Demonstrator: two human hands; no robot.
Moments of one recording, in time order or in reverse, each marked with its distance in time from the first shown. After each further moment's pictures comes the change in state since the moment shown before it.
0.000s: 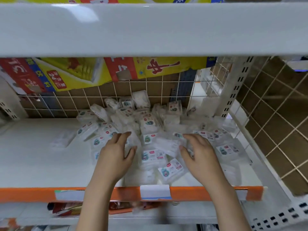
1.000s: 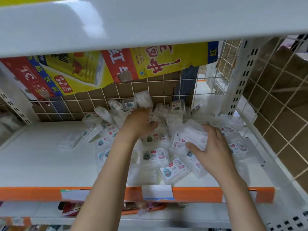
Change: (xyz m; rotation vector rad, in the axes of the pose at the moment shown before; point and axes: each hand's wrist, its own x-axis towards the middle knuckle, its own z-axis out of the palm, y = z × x) left_hand 0.097 0.044 0.011 0.259 -0.204 0.141; right_hand 0.009 0.028 -0.004 0.023 0.116 0.103
